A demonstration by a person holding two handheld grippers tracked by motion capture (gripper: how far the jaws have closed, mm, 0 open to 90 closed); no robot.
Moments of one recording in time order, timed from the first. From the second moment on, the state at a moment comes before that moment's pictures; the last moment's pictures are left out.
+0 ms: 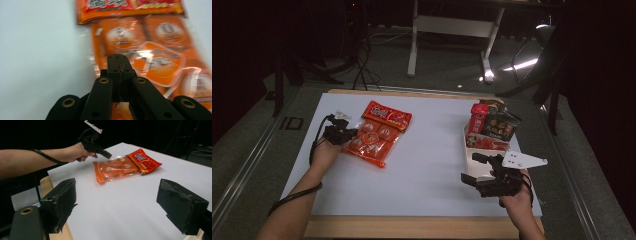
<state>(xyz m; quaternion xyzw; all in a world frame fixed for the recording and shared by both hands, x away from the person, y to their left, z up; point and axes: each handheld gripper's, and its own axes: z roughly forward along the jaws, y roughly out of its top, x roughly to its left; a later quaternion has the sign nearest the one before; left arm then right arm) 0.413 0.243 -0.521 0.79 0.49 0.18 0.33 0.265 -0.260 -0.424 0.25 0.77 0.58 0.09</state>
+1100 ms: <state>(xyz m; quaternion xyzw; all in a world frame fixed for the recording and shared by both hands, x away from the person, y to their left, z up) 0.394 0.198 -0.528 0.84 0.45 0.11 0.29 0.263 -0.255 -0.423 0.25 0.78 0.58 0.08</state>
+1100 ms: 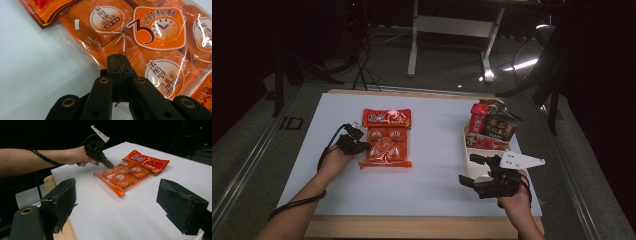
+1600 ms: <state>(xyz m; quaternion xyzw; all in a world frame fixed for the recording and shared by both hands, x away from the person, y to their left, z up) 0.450 0.195 -0.516 0.80 0.49 0.16 0.31 0.262 -0.255 -0.426 0.25 0.78 0.57 0.07</state>
